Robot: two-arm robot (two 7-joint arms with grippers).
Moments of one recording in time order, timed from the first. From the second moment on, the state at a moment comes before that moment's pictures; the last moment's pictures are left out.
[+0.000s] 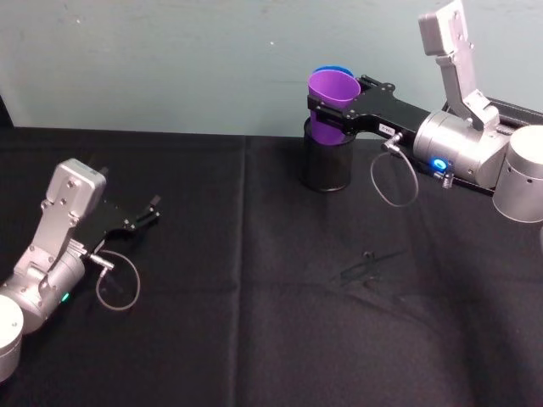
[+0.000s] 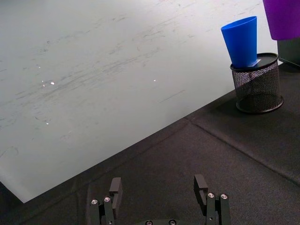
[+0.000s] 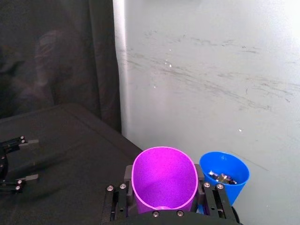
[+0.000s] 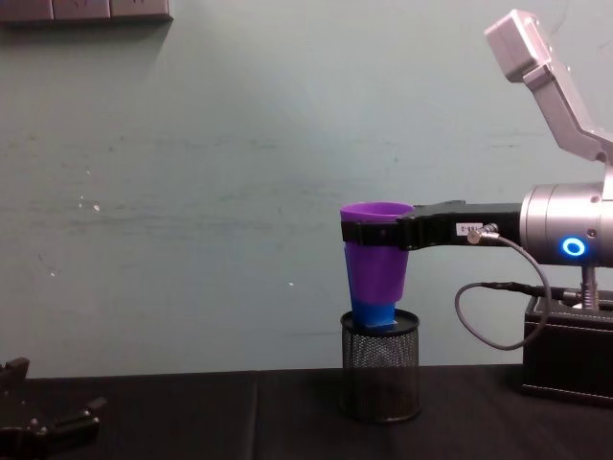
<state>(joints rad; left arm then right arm) -0.20 0.60 0.45 -1.41 -0.25 -0.12 0.03 0.73 0.29 -0.49 -1.08 0.40 0.09 0.56</state>
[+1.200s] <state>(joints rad) -0.20 0.60 0.45 -1.41 -0.25 -0.12 0.03 0.81 0.23 -0.48 -0.93 0.37 0.06 0.56</state>
